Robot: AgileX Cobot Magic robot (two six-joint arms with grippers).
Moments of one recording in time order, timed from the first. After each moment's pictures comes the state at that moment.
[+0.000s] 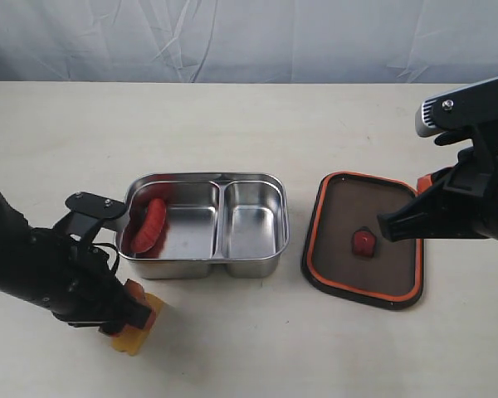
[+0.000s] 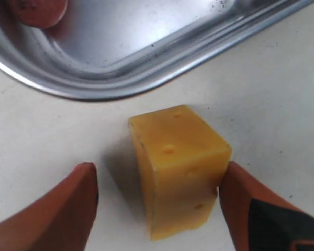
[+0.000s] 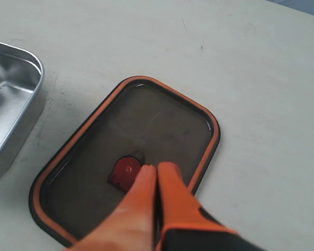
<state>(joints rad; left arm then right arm) -0.46 1.57 -0.53 -0.78 0.39 0.68 0.81 1.07 -0.53 -0.93 0.49 0.99</state>
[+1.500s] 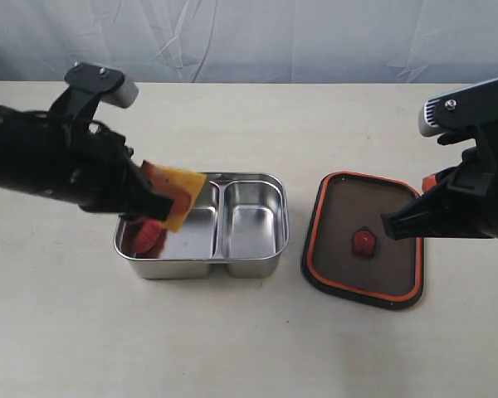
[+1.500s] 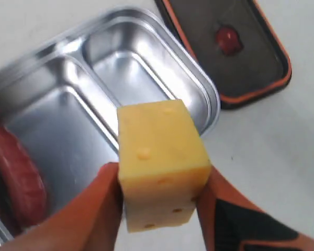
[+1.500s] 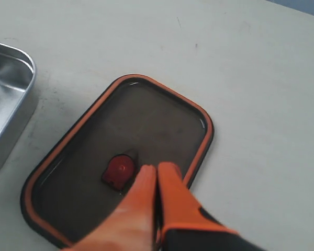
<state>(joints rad) -0.46 1.38 -0.78 -0.86 0.54 0.80 0.81 1.07 -0.53 -0.94 0.51 1.01</state>
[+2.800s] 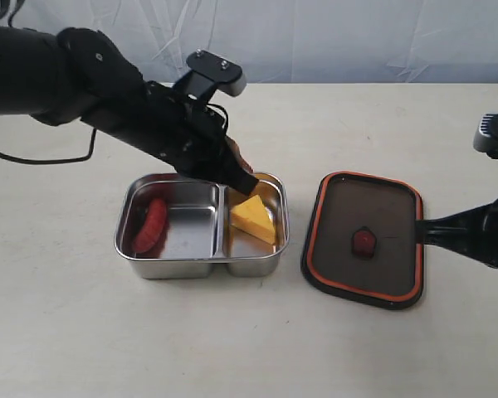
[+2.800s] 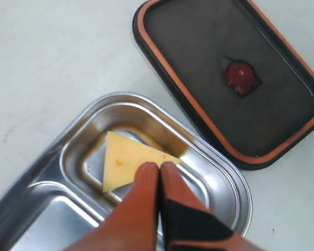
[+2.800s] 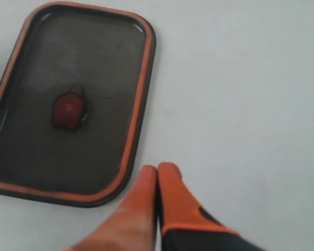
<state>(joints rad) -0.57 1.75 -1.15 -0.74 0.52 0.80 0.77 1.05 -0.53 -0.66 0.76 1.08</state>
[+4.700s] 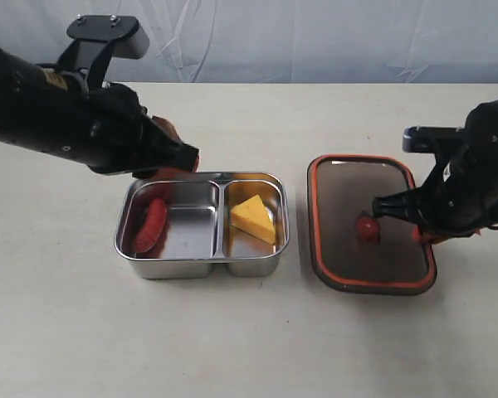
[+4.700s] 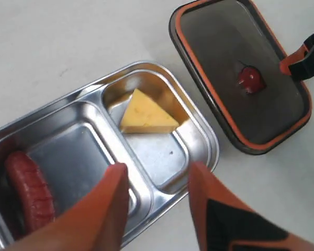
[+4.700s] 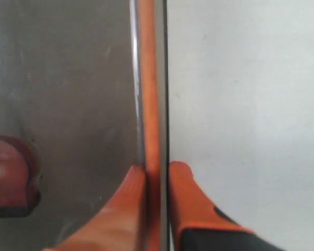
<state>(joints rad) -0.55 1.38 -0.95 -0.52 0.54 0.30 0.37 1.71 -0.84 -0.11 0.55 0.33</state>
